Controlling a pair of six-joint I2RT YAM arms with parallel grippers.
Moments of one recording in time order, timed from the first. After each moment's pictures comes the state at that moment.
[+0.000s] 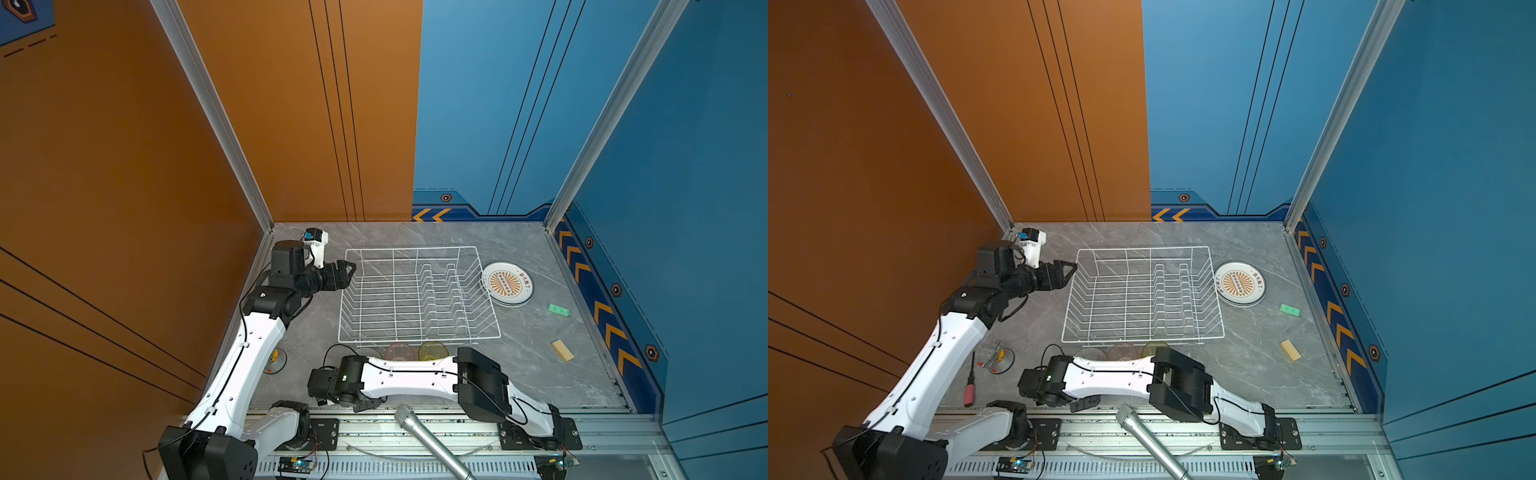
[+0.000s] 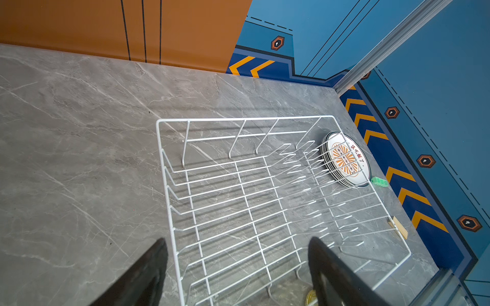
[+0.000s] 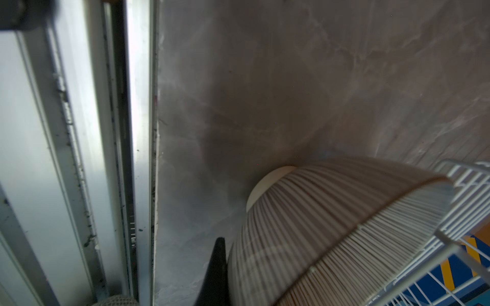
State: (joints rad) left arm -0.12 1.11 1.08 -0.53 0.35 -0.25; right arm 1.43 2.31 1.98 -1.22 0.31 -0.37
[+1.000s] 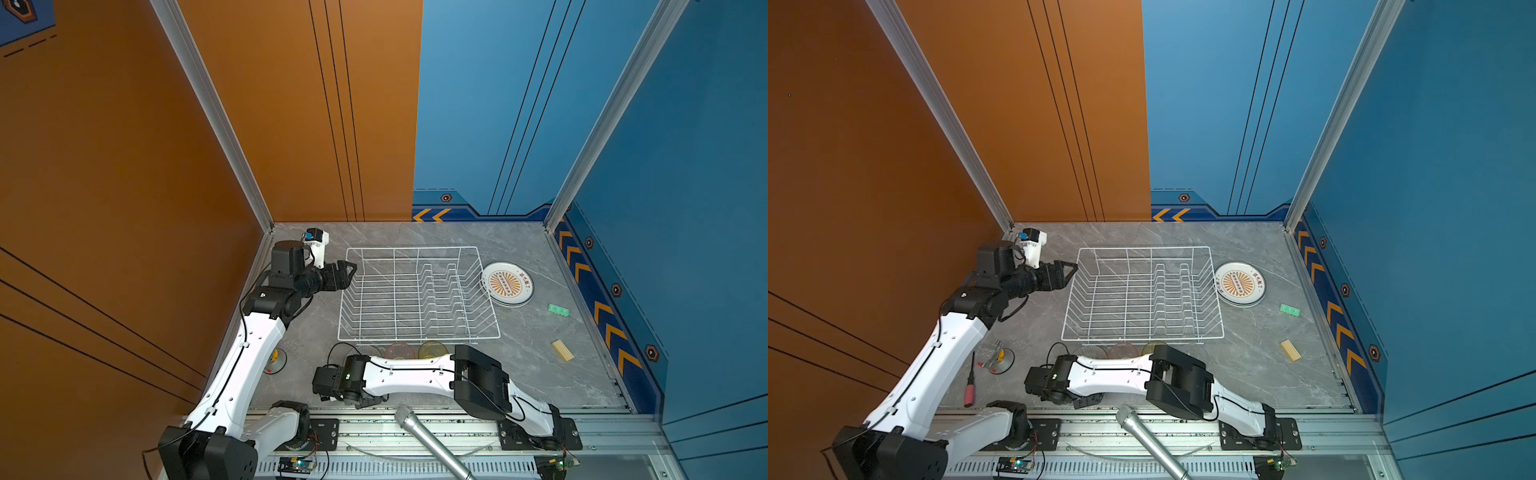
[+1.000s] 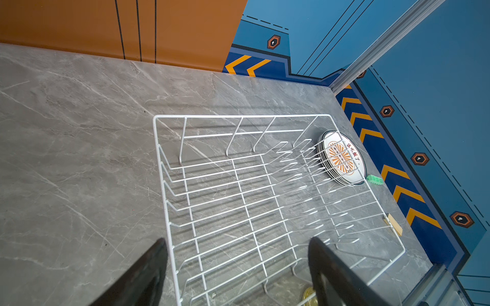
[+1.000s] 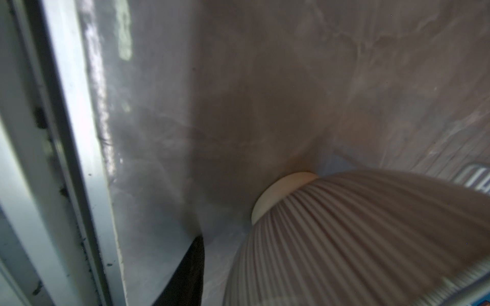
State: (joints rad) left arm -0.12 1.11 1.08 -0.53 0.37 -0.25; right arm 1.42 2.30 1.88 -1.12 0.33 -0.36
